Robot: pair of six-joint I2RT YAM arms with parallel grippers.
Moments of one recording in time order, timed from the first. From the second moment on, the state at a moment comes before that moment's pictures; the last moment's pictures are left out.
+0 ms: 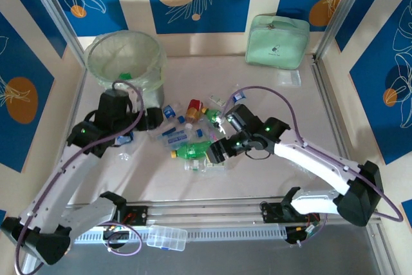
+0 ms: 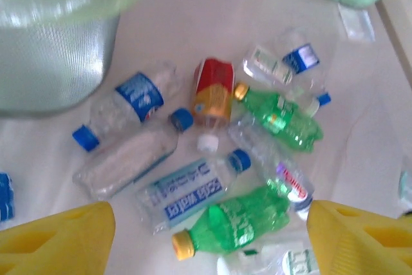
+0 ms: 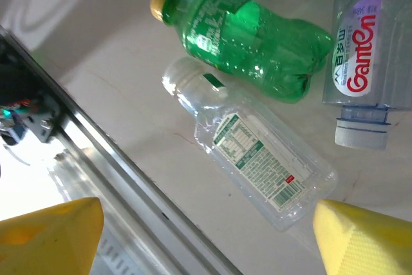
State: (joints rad) left arm -0.42 0.95 1.07 -0.83 0.09 -0.44; right arm 0.83 1.24 1.03 -0.84 -0.28 0.32
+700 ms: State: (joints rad) left arm -0.42 0.85 0.87 -0.76 0.14 -0.36; right arm 1.03 1.71 1.31 -1.07 -0.01 0.12
